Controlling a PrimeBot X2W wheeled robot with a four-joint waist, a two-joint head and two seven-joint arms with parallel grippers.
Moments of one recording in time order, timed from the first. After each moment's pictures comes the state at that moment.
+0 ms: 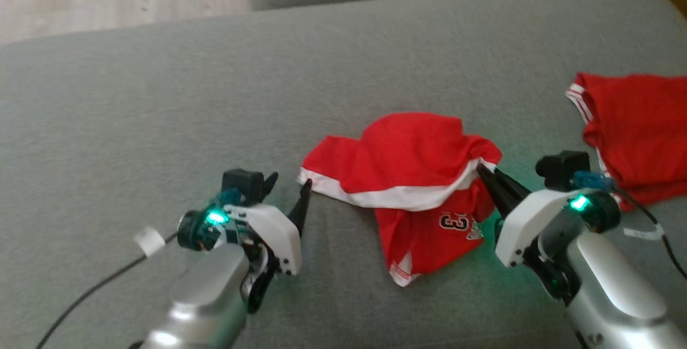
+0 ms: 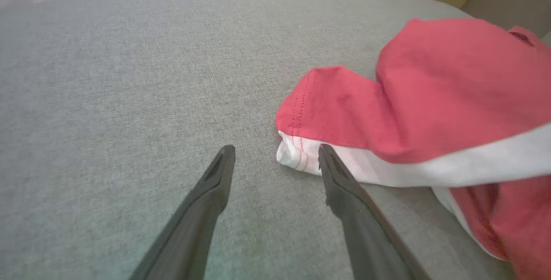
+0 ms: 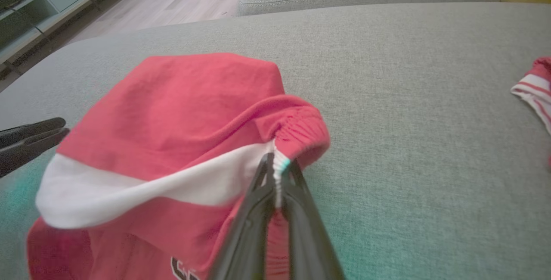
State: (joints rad) left arm -0.59 0.09 -0.80 0.87 -0.71 -0.04 -0.03; right arm -0.34 -0.26 0.42 0.49 0.48 0.13 0.13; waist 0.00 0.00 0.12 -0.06
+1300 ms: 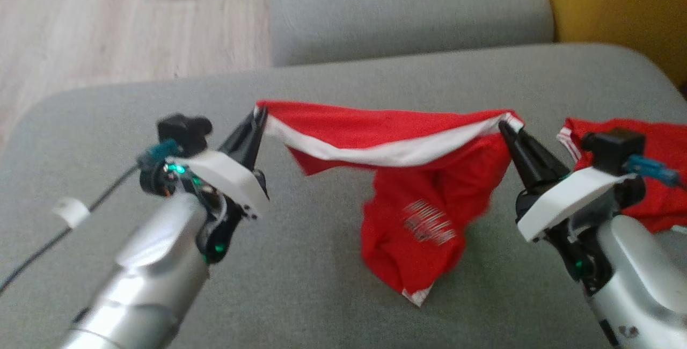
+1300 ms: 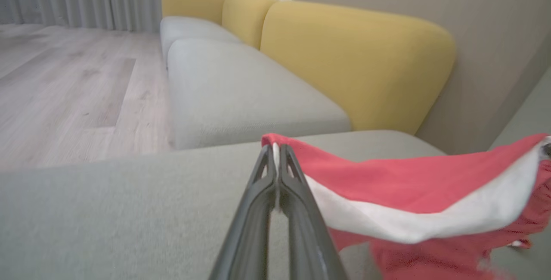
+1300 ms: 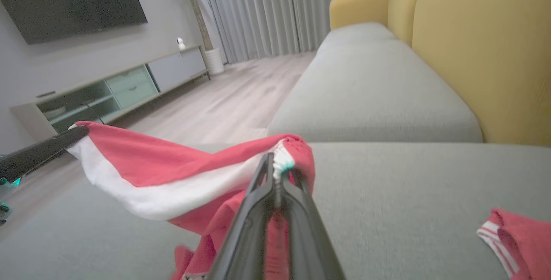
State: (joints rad) left arm -0.69 0.21 -0.77 0.75 -0.85 -0.12 -0.11; right arm -0.34 -0.33 0.41 0.32 0.62 0.13 0.03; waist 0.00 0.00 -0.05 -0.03
